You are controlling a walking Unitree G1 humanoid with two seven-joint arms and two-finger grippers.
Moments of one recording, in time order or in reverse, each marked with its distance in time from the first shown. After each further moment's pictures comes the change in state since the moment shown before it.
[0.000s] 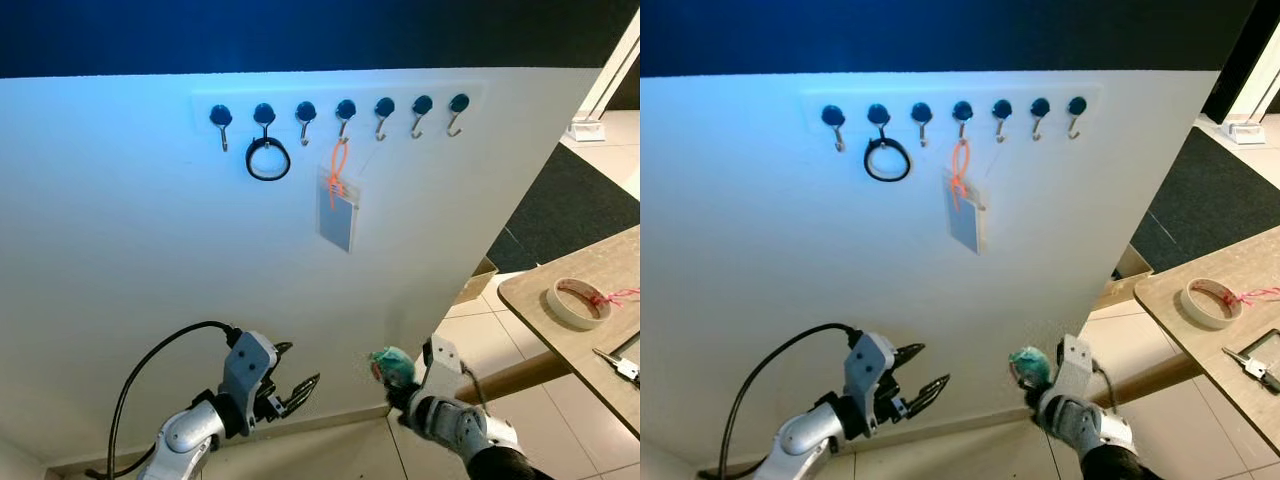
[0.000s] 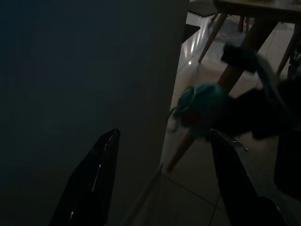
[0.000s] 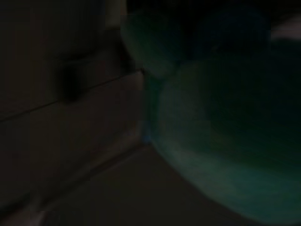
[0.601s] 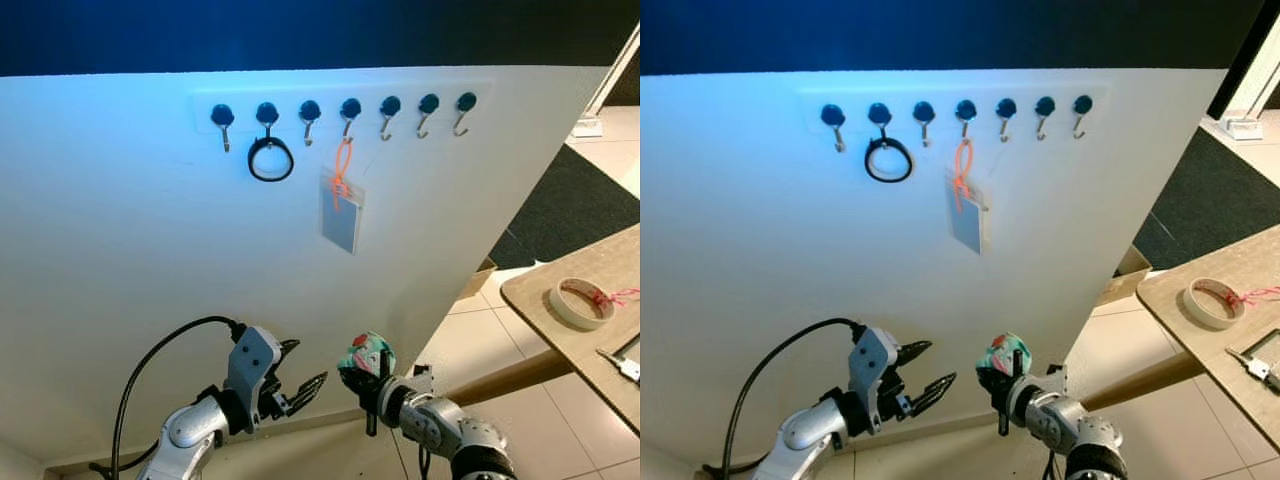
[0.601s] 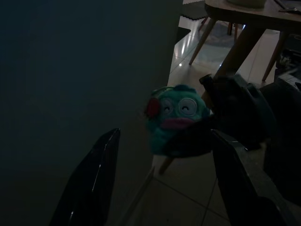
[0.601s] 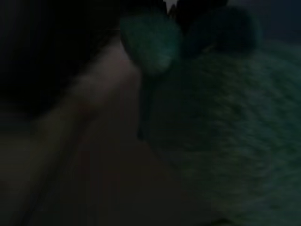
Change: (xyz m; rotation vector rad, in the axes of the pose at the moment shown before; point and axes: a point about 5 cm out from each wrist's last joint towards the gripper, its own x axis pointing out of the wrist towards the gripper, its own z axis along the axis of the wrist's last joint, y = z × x) left arm 0.001 -0.002 0.004 -0.007 0.001 -0.029; right arm 0.001 0.037 -0.010 0.447 0.125 0.212
